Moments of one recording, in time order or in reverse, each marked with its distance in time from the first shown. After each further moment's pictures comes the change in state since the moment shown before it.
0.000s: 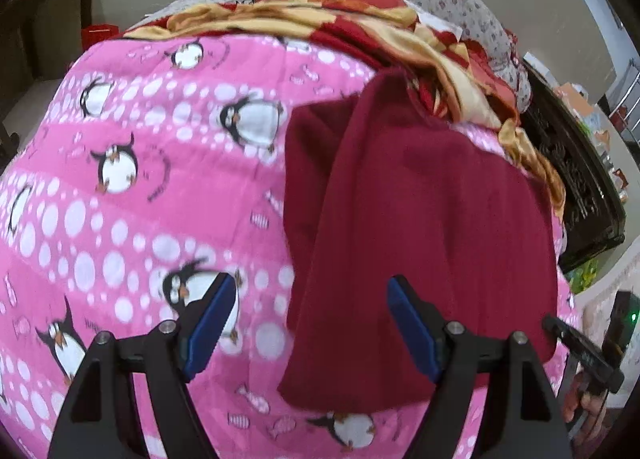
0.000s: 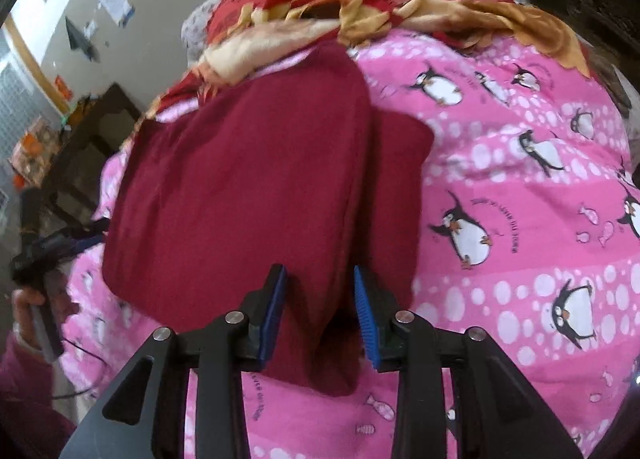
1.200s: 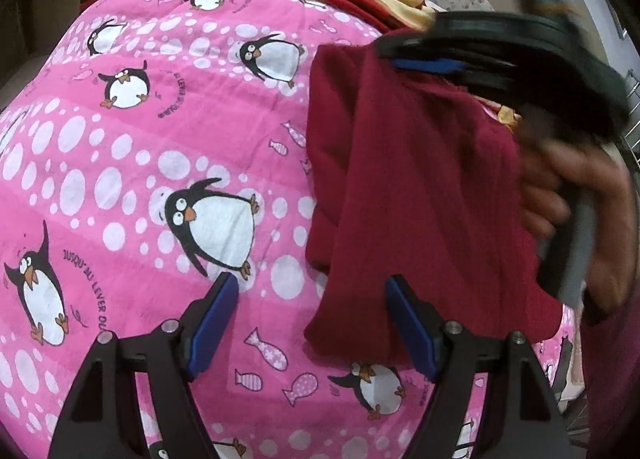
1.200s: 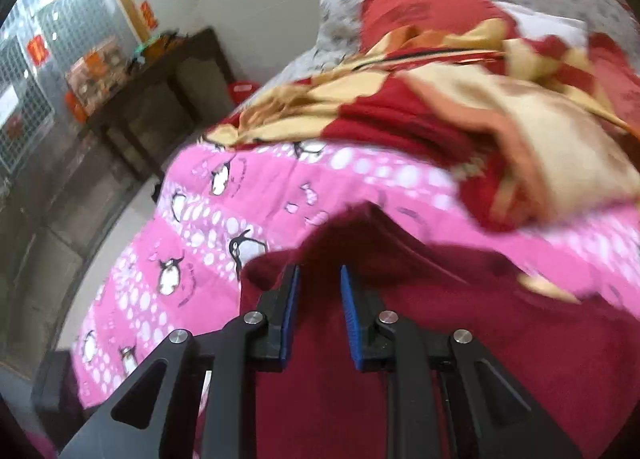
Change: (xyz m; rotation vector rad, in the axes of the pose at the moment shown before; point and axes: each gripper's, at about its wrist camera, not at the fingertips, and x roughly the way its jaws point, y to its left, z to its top) left arm 0.006 0.030 -0.039 -0.041 0.029 -0.068; right arm 0.160 0.272 0.152 -0.346 0.035 0.178
